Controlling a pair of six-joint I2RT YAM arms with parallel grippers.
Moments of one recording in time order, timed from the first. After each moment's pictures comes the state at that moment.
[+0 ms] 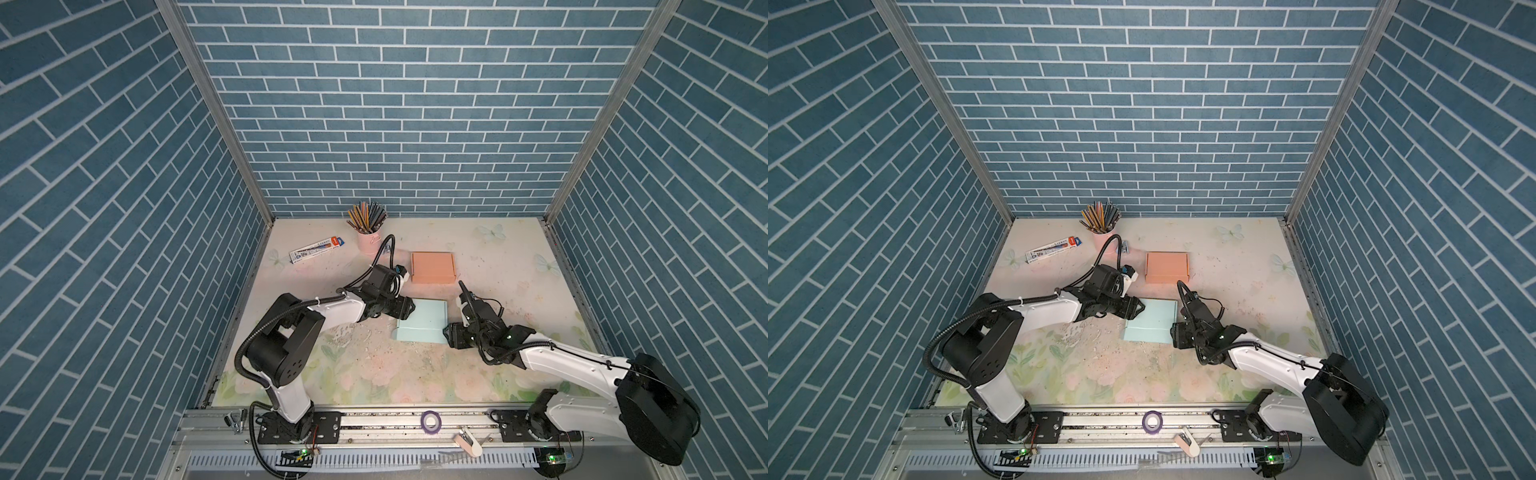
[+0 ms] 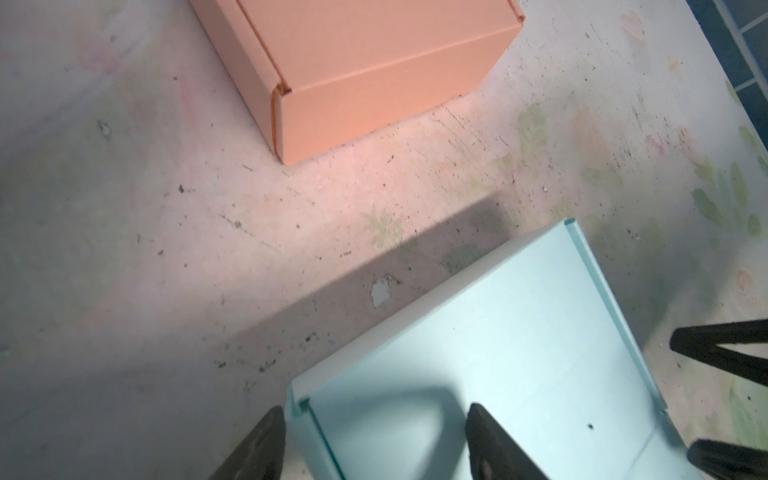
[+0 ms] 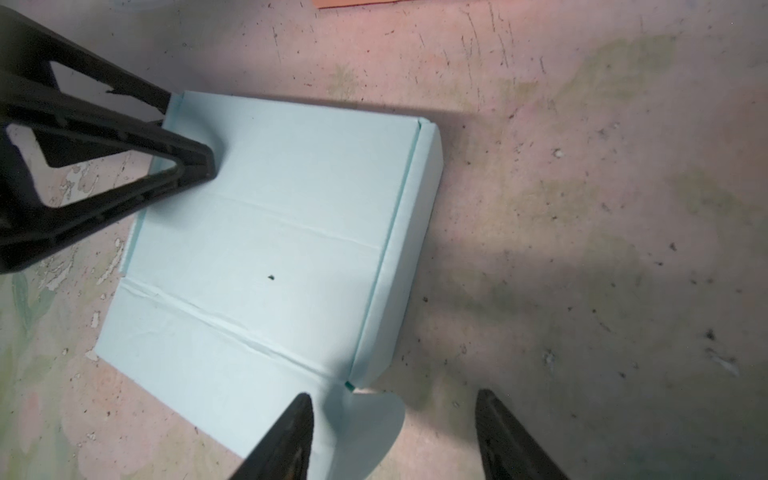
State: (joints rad) left arm -0.60 1.72 0.89 -0.04 0.28 -0.24; right arm 0.79 1.22 0.52 -0.19 0.03 0.57
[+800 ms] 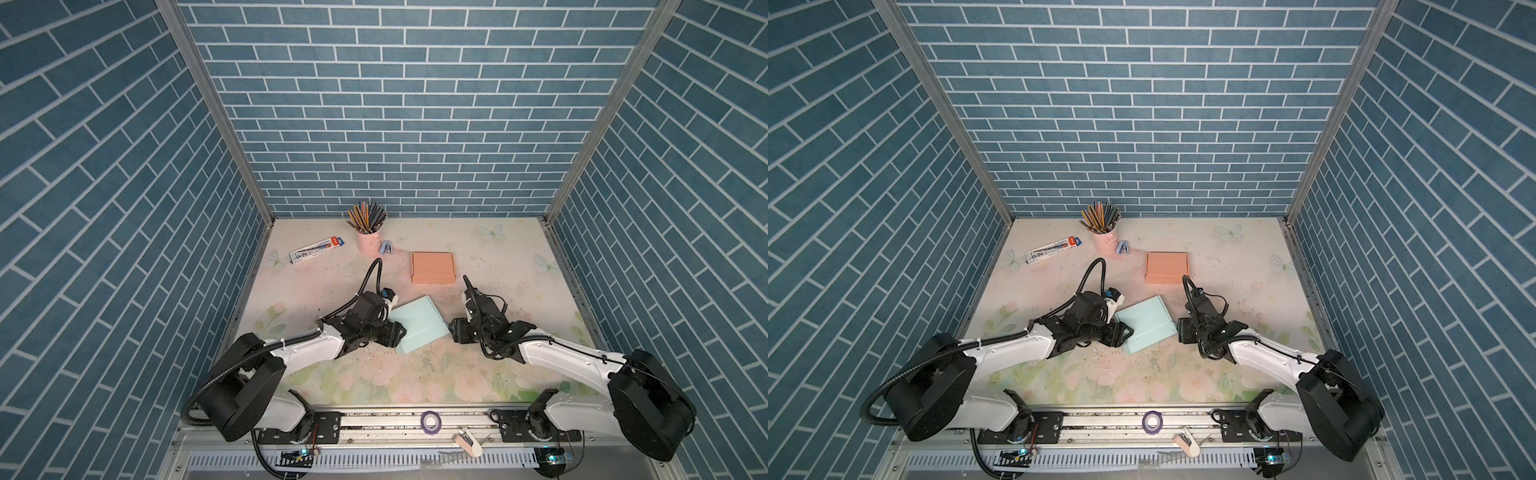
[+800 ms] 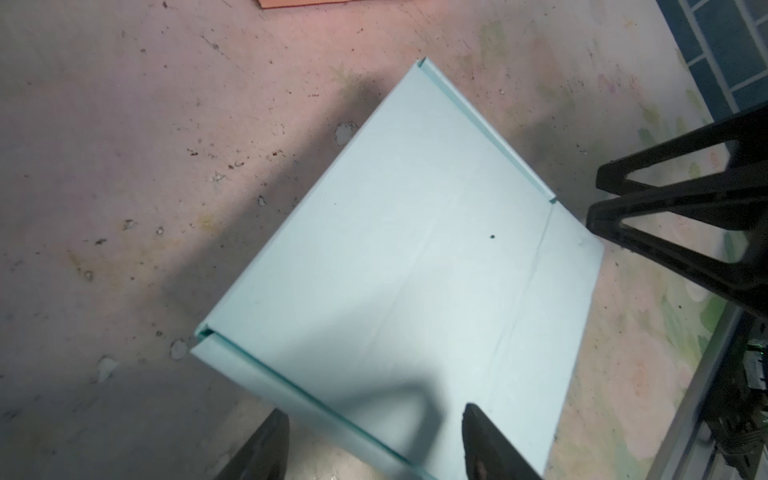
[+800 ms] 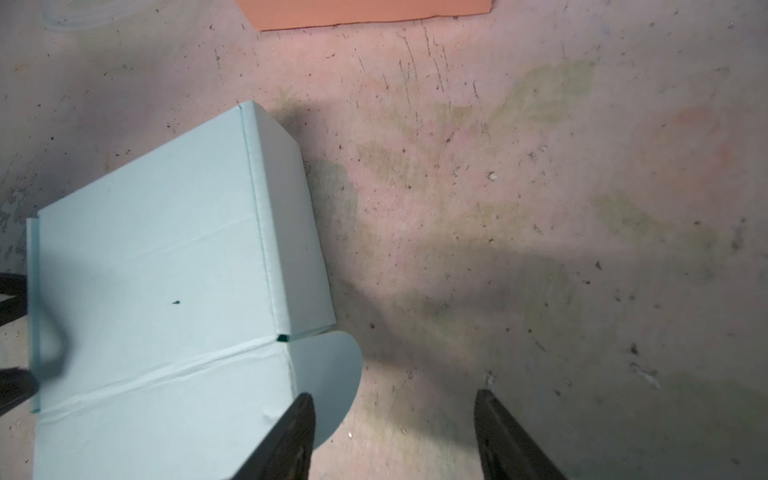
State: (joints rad) left arm -0.69 1.37 0.58 -0.03 0.24 -0.36; right arm 0.71 1.27 0.55 -0.20 0.05 0.52
